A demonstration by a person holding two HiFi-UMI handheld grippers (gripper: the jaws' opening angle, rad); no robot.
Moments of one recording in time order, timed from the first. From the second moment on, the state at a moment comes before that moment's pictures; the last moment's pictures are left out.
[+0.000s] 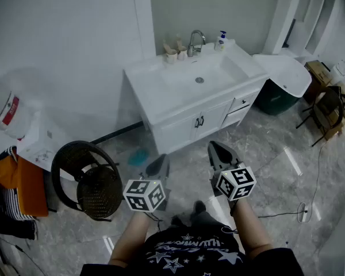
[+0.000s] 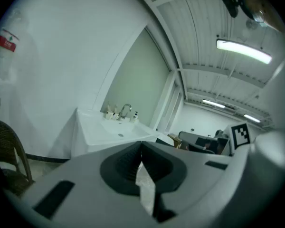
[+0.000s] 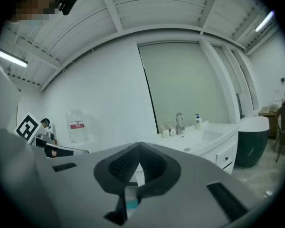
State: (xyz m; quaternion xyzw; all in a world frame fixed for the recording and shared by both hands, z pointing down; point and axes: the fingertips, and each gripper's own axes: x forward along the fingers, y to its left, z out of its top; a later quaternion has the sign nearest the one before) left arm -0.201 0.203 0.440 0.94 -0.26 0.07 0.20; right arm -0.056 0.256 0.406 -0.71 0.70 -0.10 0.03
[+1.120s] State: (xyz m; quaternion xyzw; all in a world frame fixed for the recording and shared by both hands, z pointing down) left arm -0.241 0.198 0.463 0.94 -0.28 0.10 0.20; right arm -0.066 0.251 0.434 -0.73 0.67 -0.12 0.05
